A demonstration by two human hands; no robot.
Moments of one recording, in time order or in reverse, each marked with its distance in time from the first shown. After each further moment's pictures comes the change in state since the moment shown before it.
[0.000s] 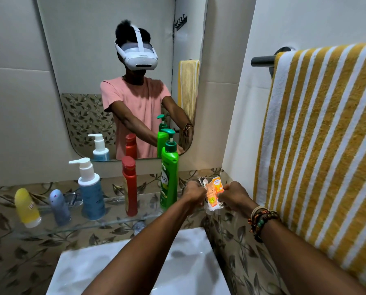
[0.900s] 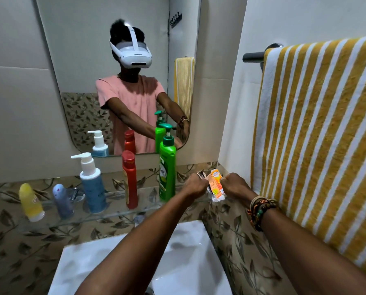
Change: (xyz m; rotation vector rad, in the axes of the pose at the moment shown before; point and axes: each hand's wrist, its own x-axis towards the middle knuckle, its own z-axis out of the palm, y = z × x) left_hand -0.016 0.007 0.002 0.173 -0.034 0.153; right_hand -0.008 -0.002 -0.013 -0.258 0.053 -0.078
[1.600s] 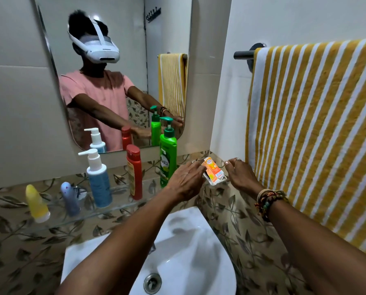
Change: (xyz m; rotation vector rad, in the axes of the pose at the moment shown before) left_hand -0.044 -0.025 -0.055 1.012 0.069 0.988; right_hand -0.070 -0.002 -0.009 0.038 0.283 -0.159
